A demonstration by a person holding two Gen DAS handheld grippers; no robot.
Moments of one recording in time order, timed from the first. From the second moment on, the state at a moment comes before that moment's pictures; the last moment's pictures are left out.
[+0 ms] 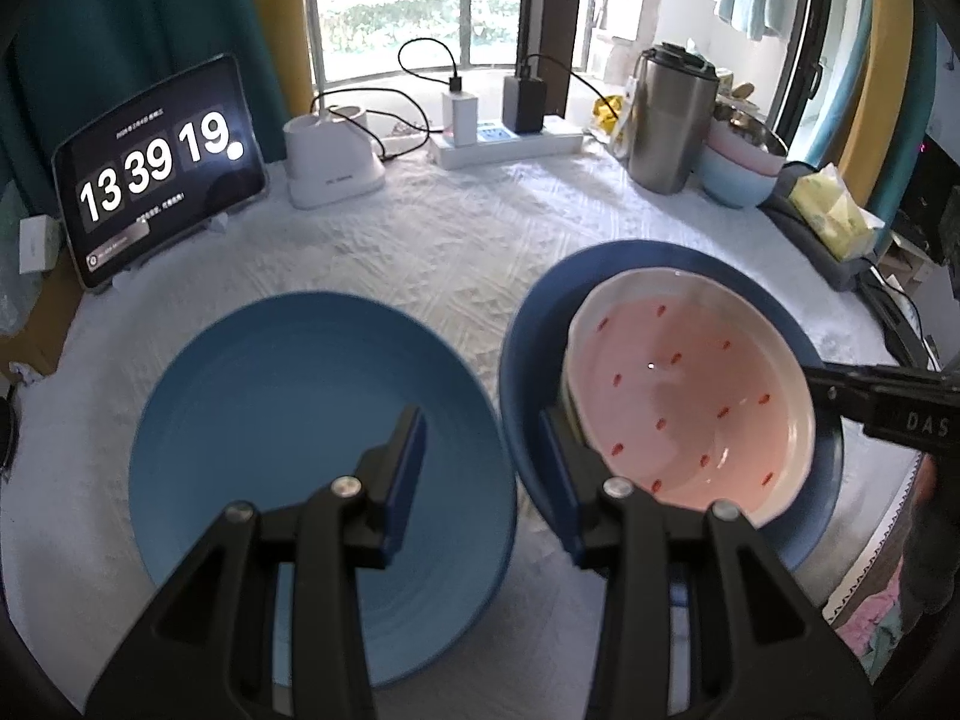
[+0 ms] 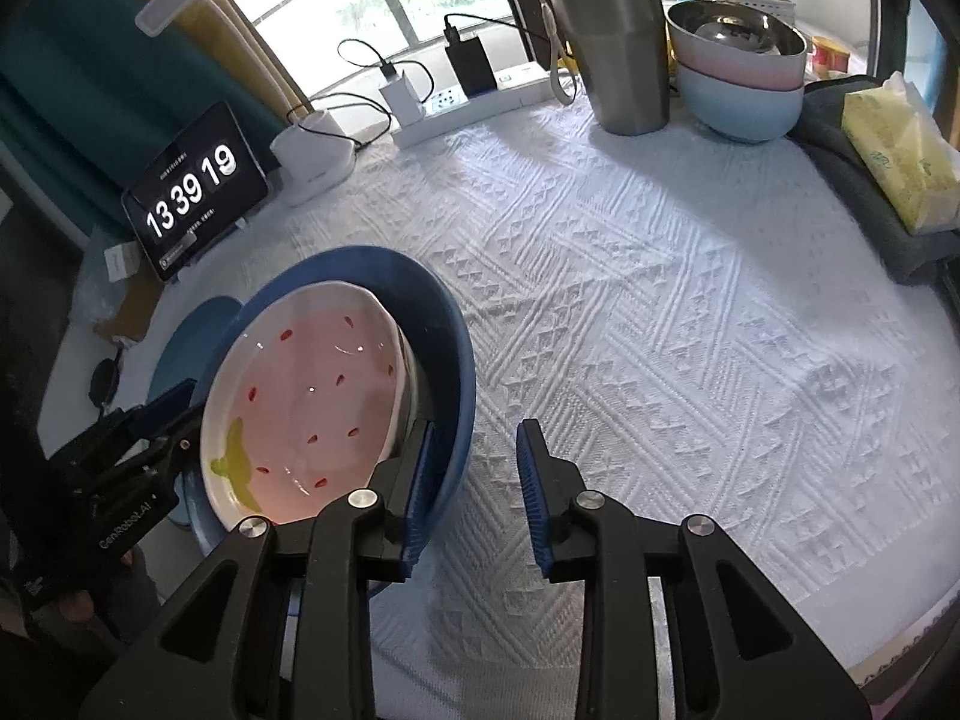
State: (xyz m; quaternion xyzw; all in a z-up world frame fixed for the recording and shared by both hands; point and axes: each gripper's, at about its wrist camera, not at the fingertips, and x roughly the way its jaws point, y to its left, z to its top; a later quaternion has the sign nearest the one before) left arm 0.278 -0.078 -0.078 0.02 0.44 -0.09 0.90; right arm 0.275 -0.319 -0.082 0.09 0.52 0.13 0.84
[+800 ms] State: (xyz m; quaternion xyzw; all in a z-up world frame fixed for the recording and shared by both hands) left arm 0.265 -0.076 -0.083 0.00 0.37 -0.06 0.93; right arm 0.265 -0.323 -0.086 0.12 0.46 0.07 0.88
